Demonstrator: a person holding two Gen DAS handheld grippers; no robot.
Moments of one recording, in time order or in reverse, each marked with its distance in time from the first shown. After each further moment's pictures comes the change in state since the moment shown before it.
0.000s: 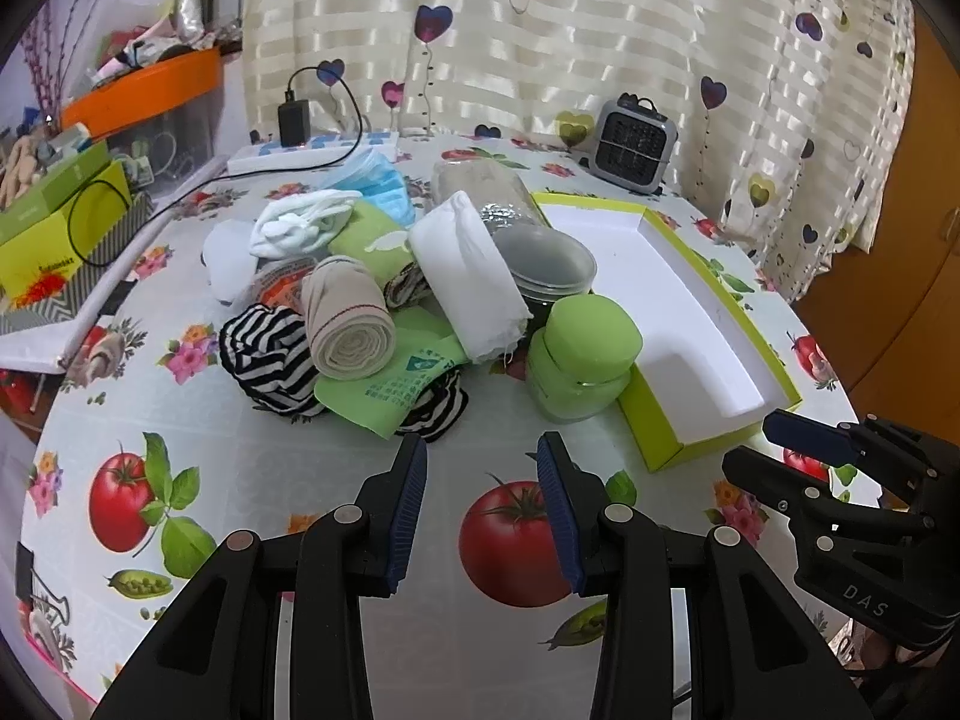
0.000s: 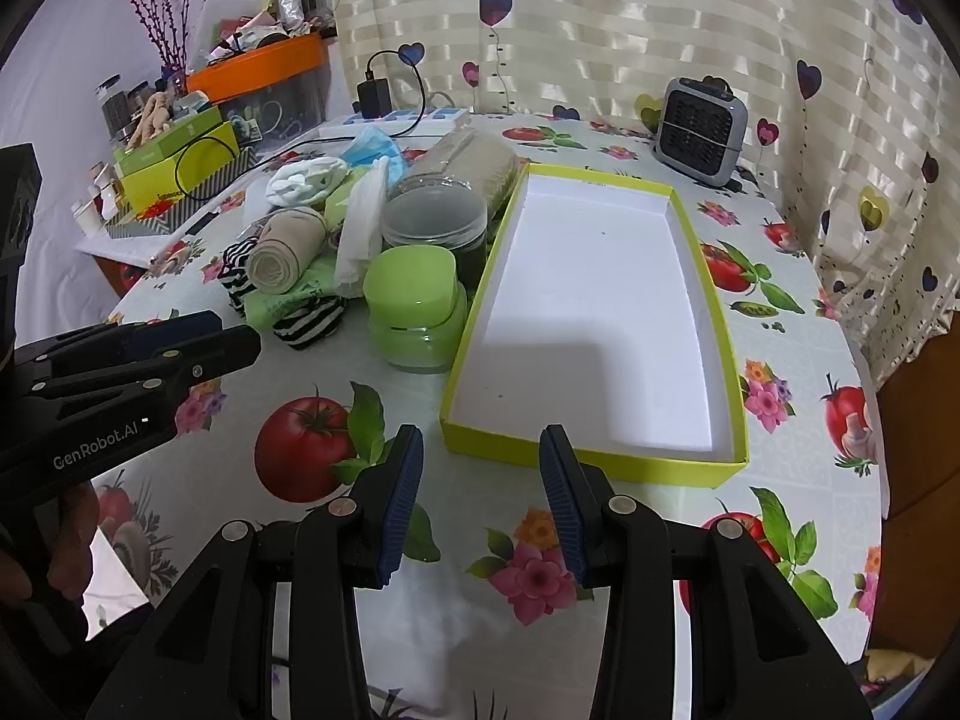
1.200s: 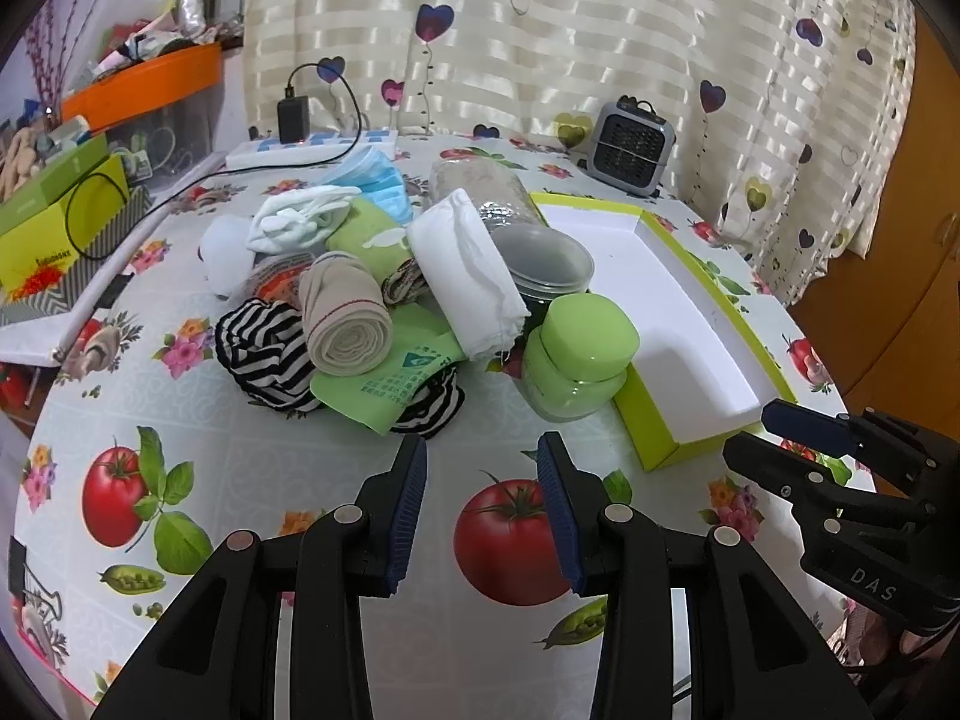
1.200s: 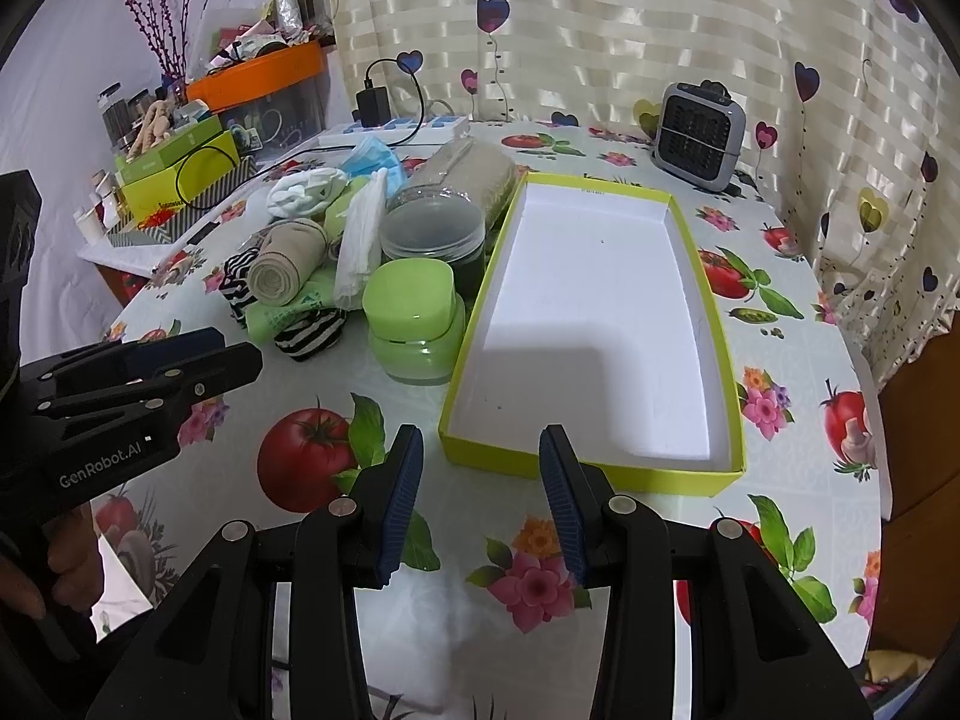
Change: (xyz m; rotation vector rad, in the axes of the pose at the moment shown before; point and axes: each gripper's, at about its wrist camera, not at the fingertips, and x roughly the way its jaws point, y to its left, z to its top) left arm 0.000 0.000 -0.003 -0.008 -0.004 -0.009; right arm -0.005 0.002 0.009 0.006 -0.007 0.003
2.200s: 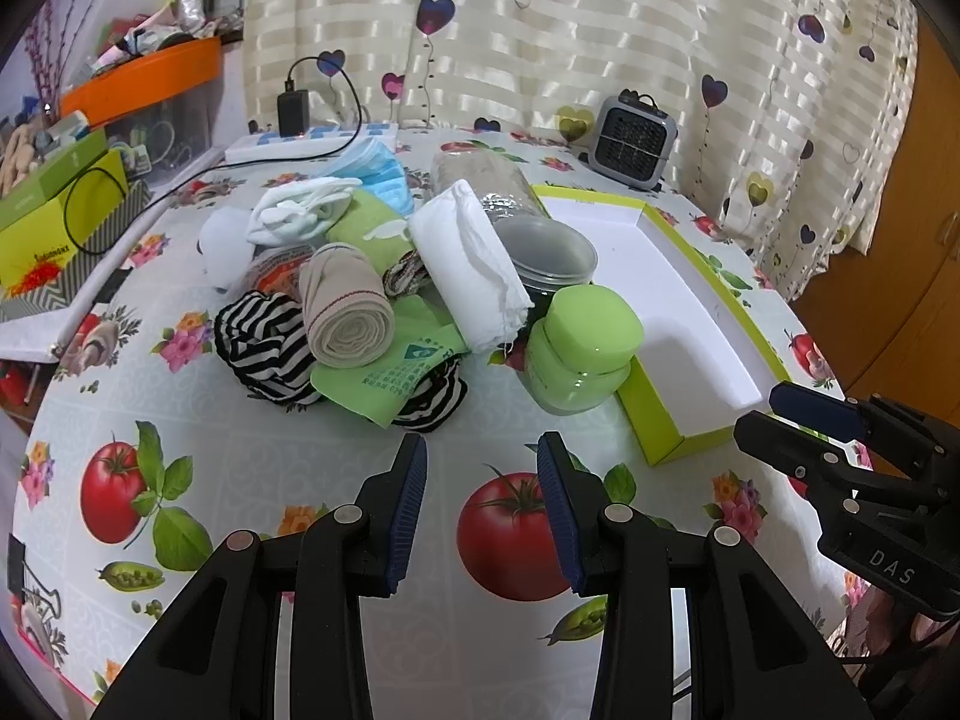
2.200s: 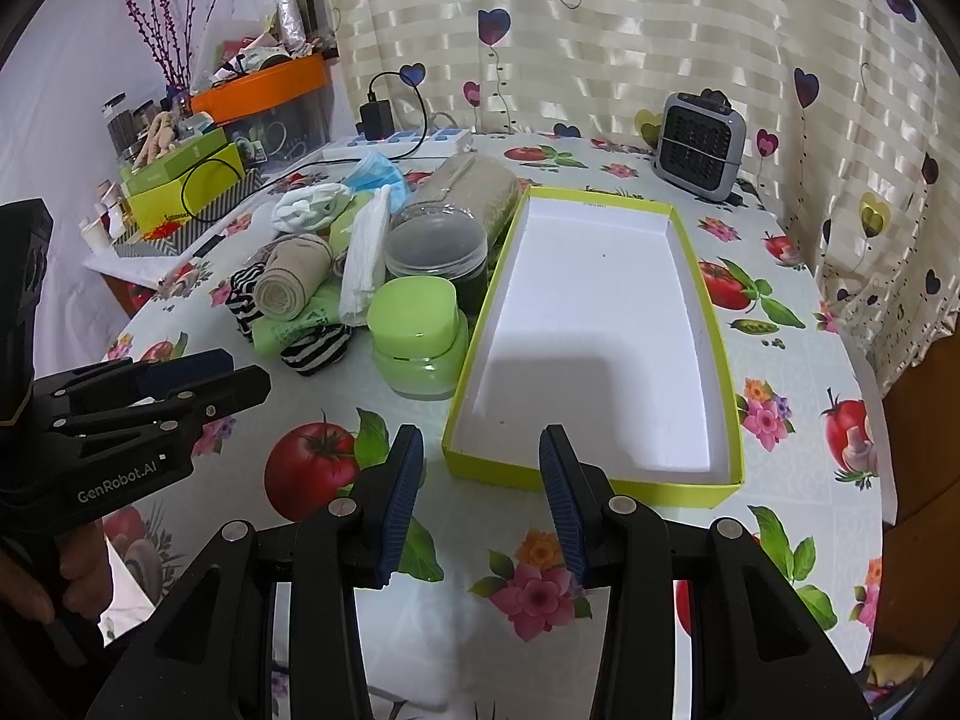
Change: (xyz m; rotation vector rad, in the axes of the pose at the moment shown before) left arm 0.003 0.002 -0.002 -0.001 0.006 0.000; right arm 0.000 -0.003 0.000 0.007 -0.028 0.014
